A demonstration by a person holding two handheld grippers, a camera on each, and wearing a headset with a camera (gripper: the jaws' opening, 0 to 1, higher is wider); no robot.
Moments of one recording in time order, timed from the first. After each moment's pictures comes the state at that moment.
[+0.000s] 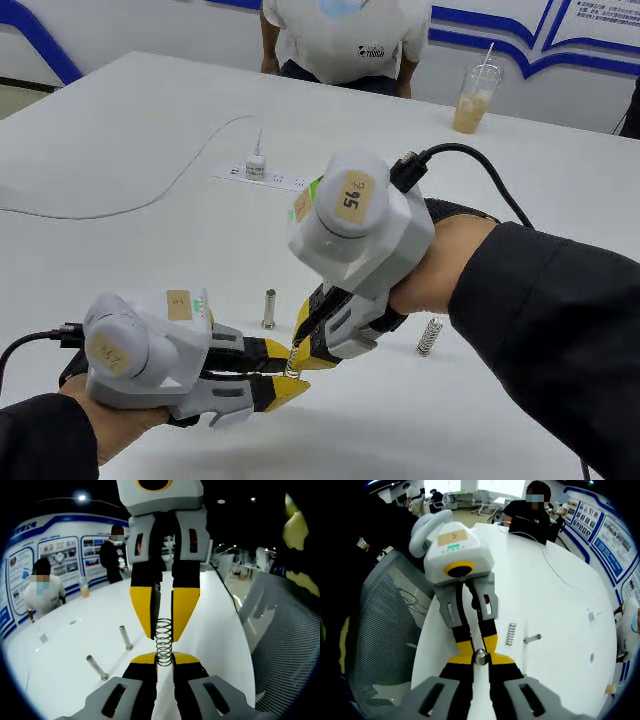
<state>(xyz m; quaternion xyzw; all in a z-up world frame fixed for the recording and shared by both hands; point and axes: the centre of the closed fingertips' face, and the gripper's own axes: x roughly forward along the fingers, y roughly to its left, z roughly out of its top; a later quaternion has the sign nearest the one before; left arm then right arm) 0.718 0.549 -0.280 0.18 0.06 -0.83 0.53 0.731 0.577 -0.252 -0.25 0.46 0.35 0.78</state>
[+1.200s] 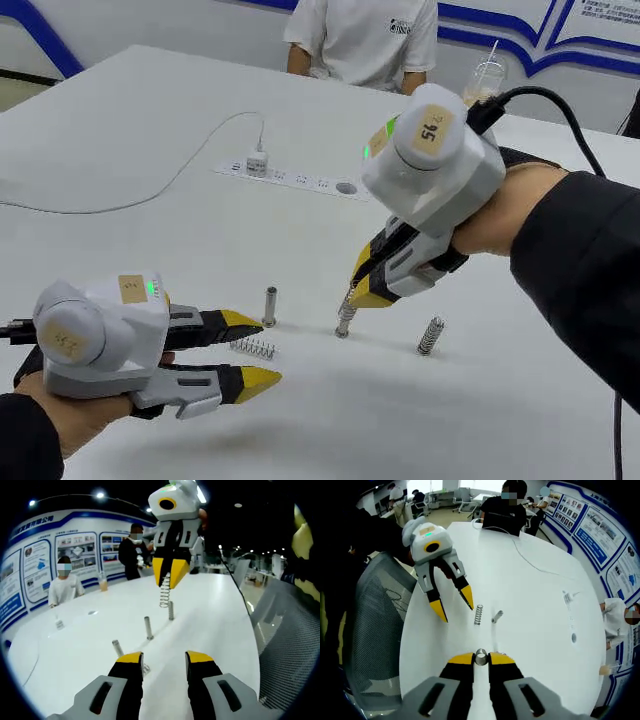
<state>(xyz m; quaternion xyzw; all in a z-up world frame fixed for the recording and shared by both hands) 0.762 0.565 -0.279 0.16 0.08 -0.79 0.59 0.736 0.498 -0.221 -0.25 0.48 0.27 0.80</state>
